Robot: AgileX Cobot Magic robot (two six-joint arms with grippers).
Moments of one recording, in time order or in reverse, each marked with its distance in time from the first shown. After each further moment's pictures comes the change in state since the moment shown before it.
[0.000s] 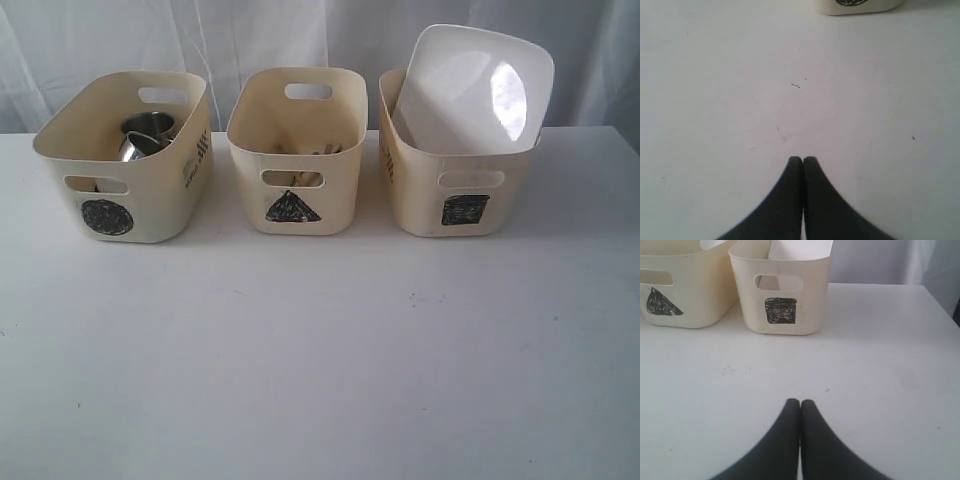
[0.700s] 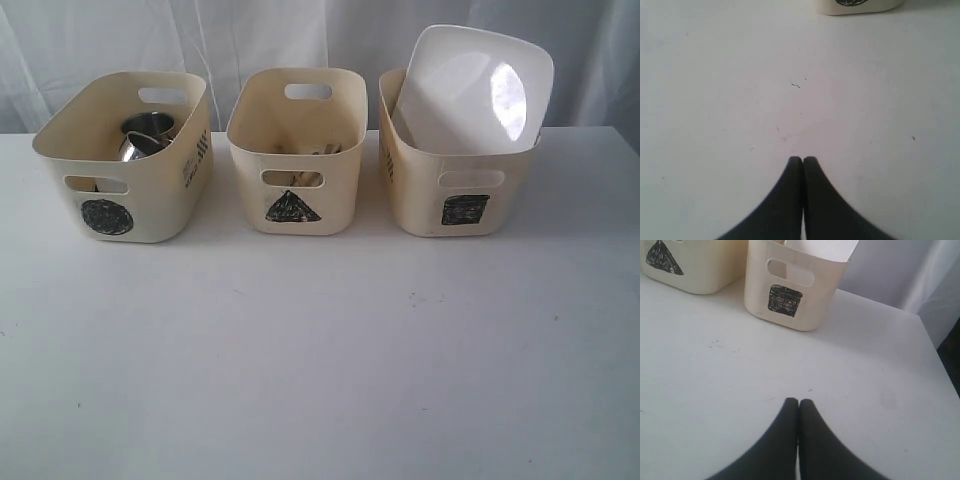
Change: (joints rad) left arm 0.000 0.000 0.000 0.000 0.000 0.000; right arm 0.000 0.000 0.000 0.027 0.016 -0.285
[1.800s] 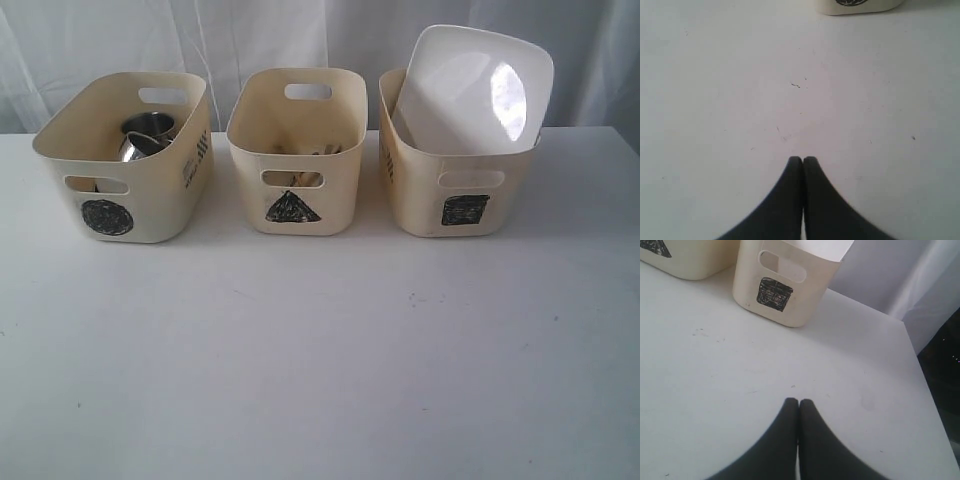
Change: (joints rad) left arm 0.000 0.000 0.000 0.000 0.000 0.000; right arm 0.000 0.000 0.000 -0.100 0.002 -0.004
